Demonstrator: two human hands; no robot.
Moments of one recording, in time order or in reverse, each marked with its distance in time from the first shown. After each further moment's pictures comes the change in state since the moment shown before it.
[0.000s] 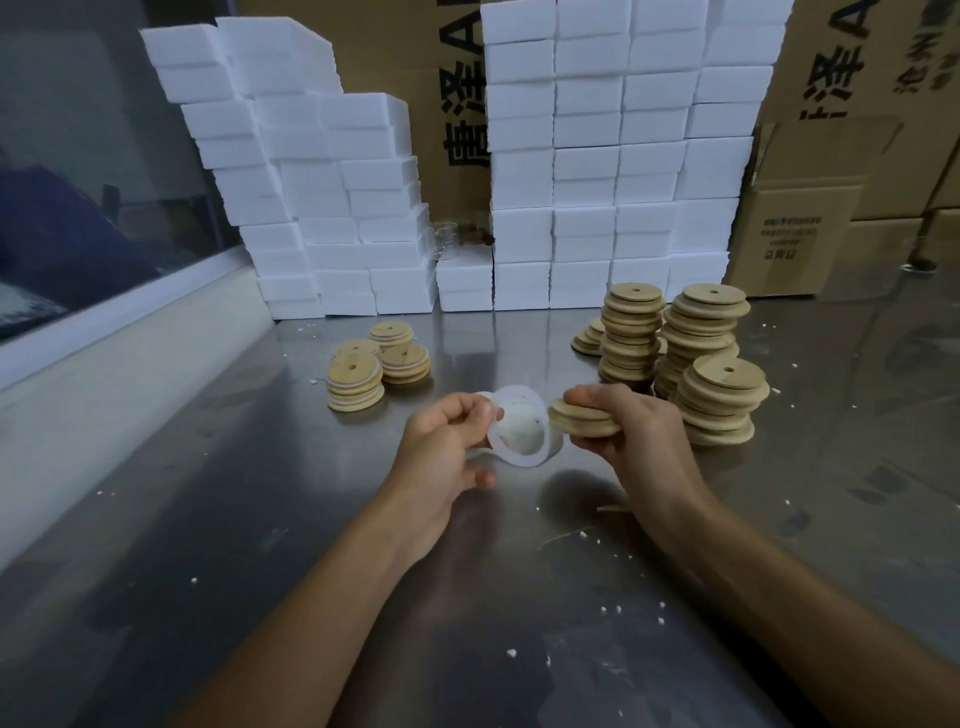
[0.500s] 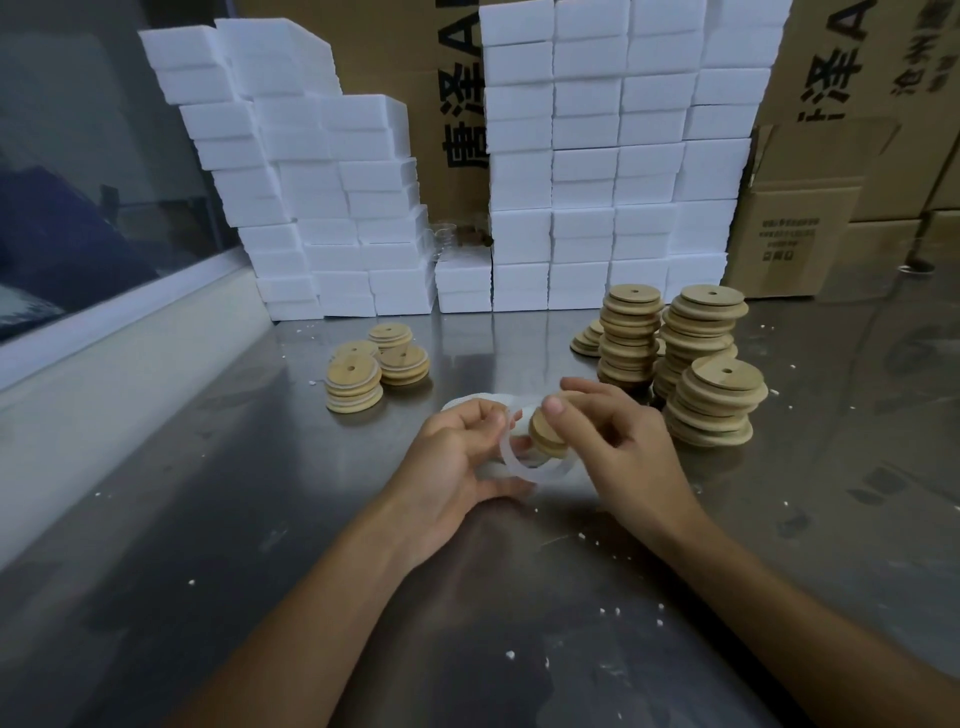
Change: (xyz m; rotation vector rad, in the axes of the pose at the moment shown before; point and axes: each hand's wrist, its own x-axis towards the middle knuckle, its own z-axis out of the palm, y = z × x) left_hand 0.001 -0.003 -0.001 -0.126 -0.265 -0.077; right_hand -0.006 0.006 0.004 -0.402 -0.077 -0.330
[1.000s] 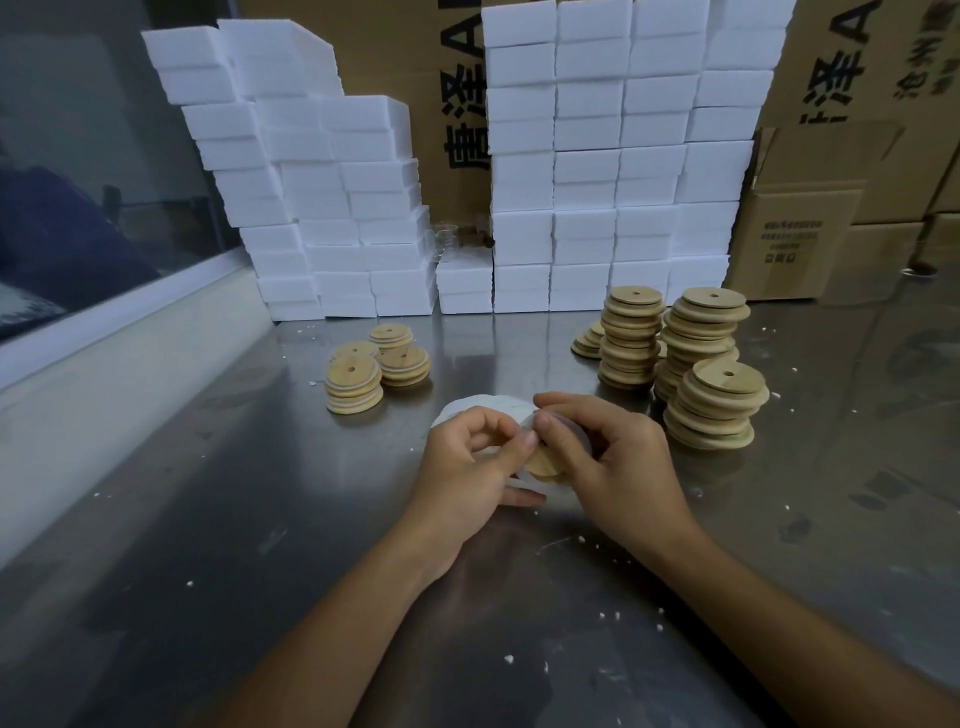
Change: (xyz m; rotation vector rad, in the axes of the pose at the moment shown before) left_hand 0.001 -0.016 0.009 0.225 0.195 0.155; right_hand -0.003 0.005 0.005 -0.124 0.030 -0.196
